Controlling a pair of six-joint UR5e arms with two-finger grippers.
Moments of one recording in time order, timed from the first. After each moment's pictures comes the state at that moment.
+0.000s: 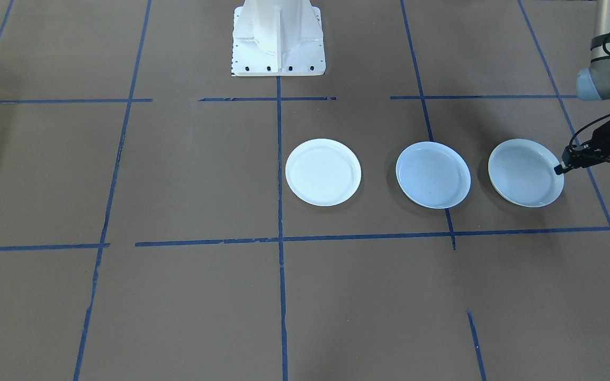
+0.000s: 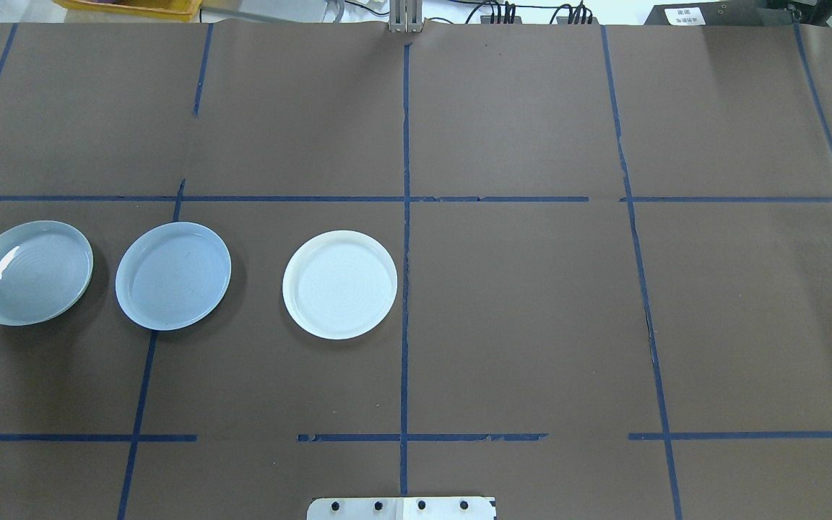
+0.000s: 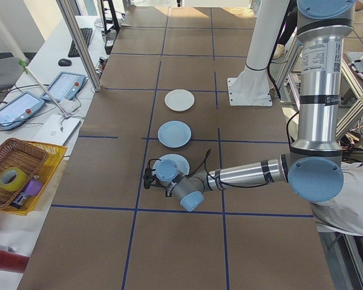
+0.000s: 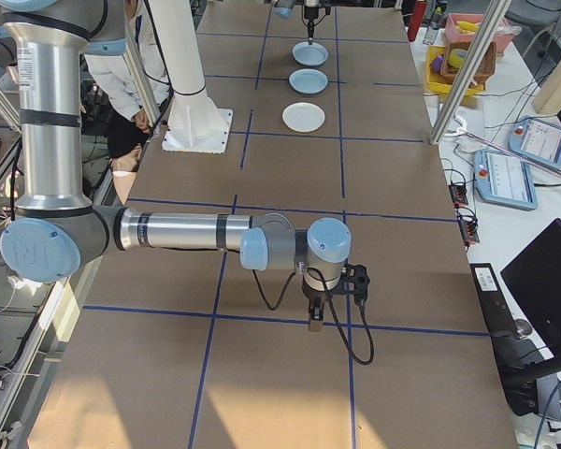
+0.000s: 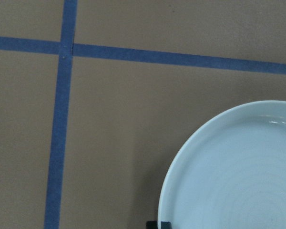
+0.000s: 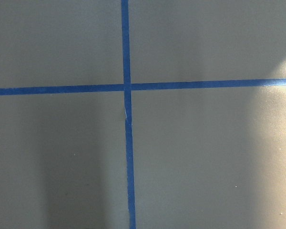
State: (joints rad) left arm -1.15 -1.54 -1.31 -2.58 -2.47 -0.81; right arm 1.54 -1.61 1.62 -1.56 2.30 0.09
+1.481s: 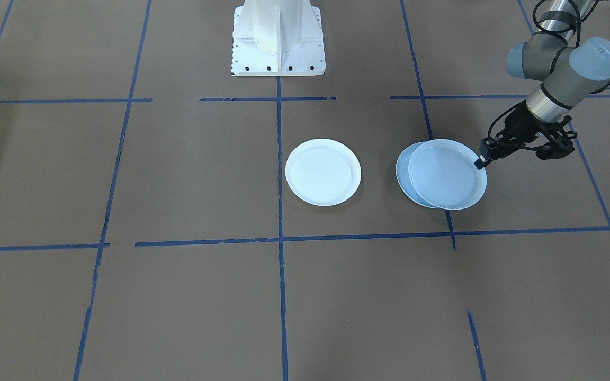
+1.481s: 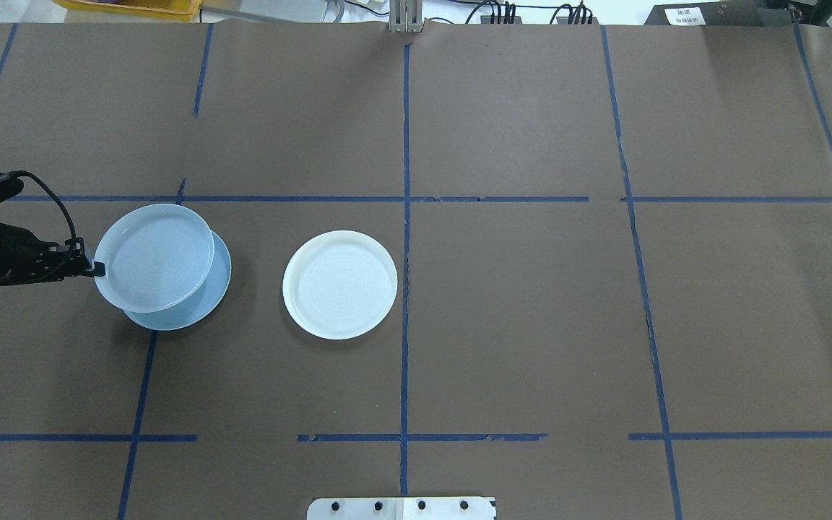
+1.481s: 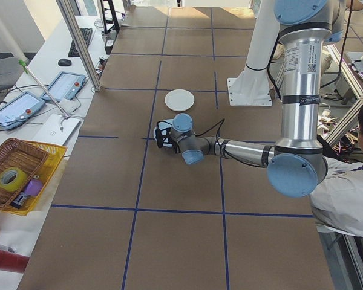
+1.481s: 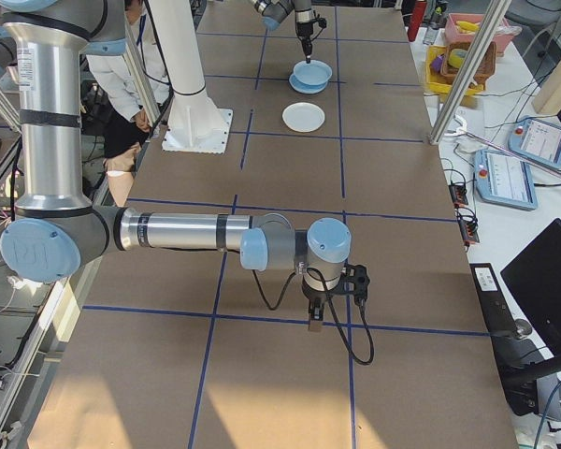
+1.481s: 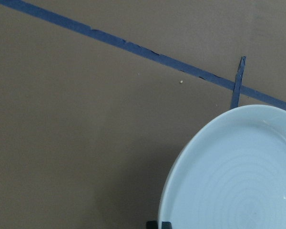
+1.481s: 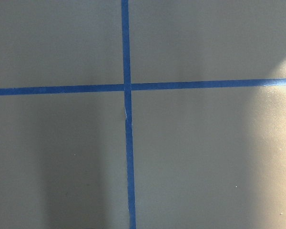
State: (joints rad) left arm -0.84 -1.54 -1.63 -2.57 -2.13 -1.39; right arm 1.54 -1.61 1.62 -1.56 2.30 0.09
